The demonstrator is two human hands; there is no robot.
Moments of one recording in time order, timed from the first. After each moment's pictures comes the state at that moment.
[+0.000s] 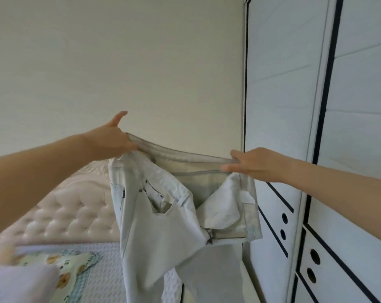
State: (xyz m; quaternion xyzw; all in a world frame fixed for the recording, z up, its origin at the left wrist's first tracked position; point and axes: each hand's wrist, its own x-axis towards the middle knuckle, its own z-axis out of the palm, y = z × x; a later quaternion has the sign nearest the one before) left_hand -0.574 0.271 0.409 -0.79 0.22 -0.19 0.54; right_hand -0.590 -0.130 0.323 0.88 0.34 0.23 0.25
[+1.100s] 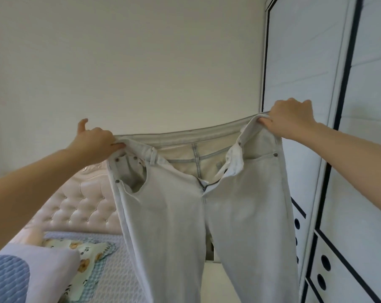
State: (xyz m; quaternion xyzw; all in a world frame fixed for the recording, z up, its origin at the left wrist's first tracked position) left_hand -0.619 0.338 0.393 -0.94 -0.02 -0.27 0.22; right_hand -0.592 -0.139 0.417 0.91 0.00 0.41 0.11
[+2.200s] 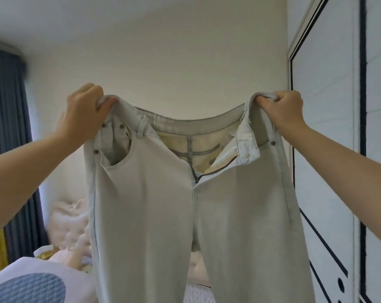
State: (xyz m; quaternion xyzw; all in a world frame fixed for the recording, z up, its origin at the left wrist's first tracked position) left_hand -0.751 0.329 0.529 -0.76 0.11 -0.64 -0.02; right_hand -0.633 -0.084 0.519 0.68 0.19 0.50 -0.50
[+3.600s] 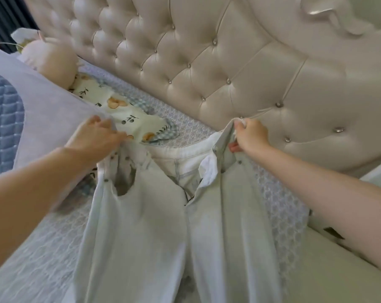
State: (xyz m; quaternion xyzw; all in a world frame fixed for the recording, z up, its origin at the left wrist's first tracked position) left_hand -0.299 0.728 -0.257 -0.94 -0.07 0.07 0.32; right_hand -0.111 0.416 -0.249 0.89 0.08 -0.09 -0.43
